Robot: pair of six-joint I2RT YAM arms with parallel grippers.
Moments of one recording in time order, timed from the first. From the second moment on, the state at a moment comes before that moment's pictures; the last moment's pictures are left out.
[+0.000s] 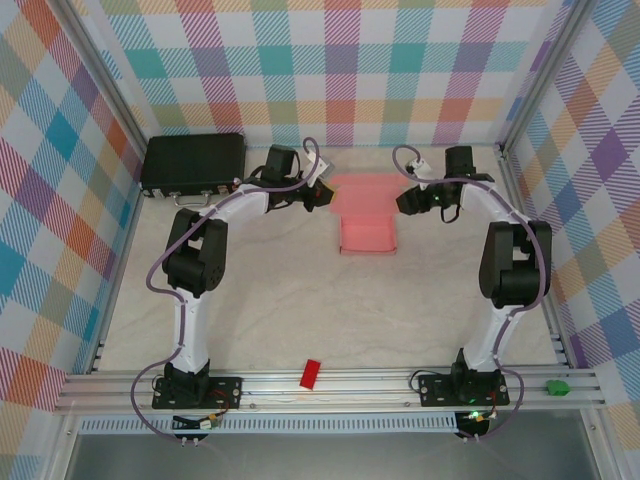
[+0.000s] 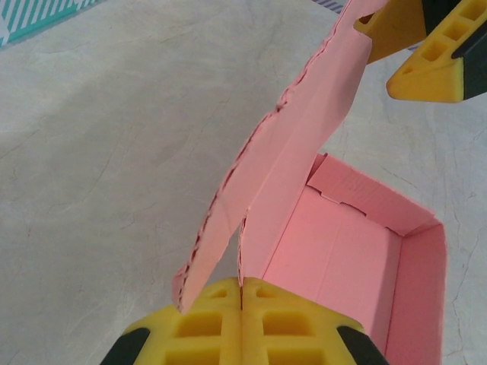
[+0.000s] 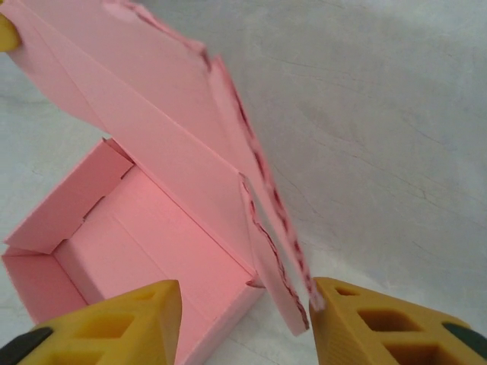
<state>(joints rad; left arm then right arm) -0.38 2.16 1.66 -0.17 0.72 0.24 0.03 1.90 1.43 -0.54 -0.64 -0.45</state>
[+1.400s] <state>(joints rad) -0.43 2.14 1.62 -0.07 0.48 0.02 0.18 1.77 1.31 -0.43 -0.27 -0.27</state>
